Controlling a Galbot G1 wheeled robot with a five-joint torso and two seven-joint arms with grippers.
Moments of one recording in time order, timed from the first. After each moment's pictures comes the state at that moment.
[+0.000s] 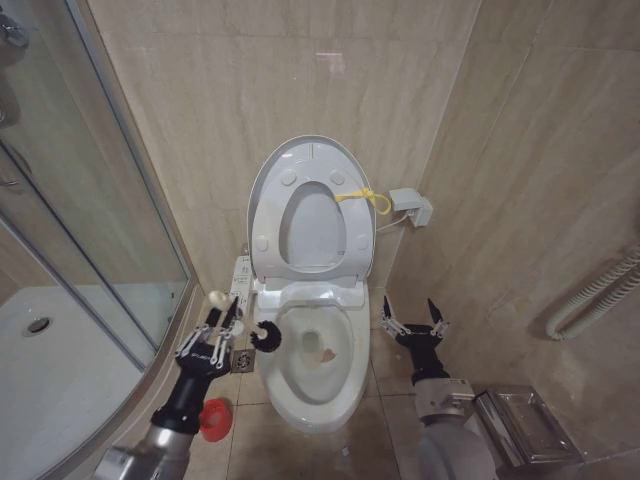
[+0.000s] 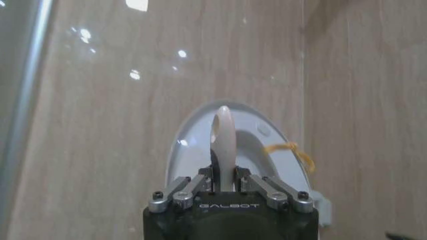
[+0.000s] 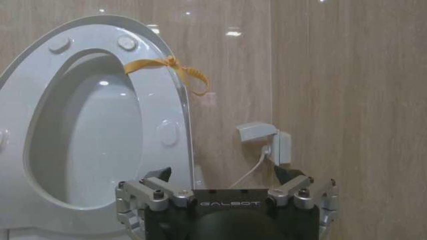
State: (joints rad) left arm 1.62 -1.08 -0.43 -2.29 -0.35 -0.31 -0.04; right arm -1.47 1.44 0.46 2.11 0.10 0.04 0.22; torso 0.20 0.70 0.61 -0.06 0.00
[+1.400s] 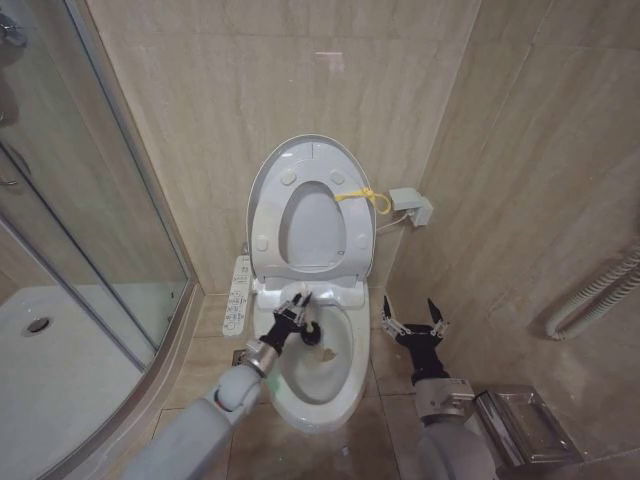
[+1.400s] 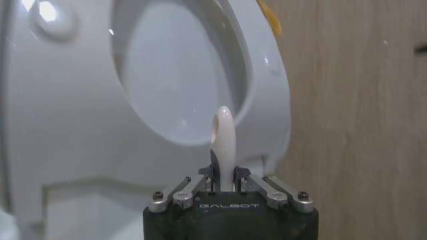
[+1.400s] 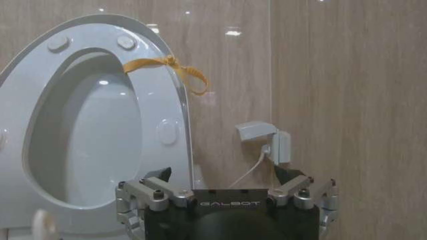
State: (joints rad) left arm 0.76 -1.14 0.26 -1.39 -0.46 -0.37 -0.01; right arm -1.47 1.44 0.46 2.11 0.10 0.04 0.22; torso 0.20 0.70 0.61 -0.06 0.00
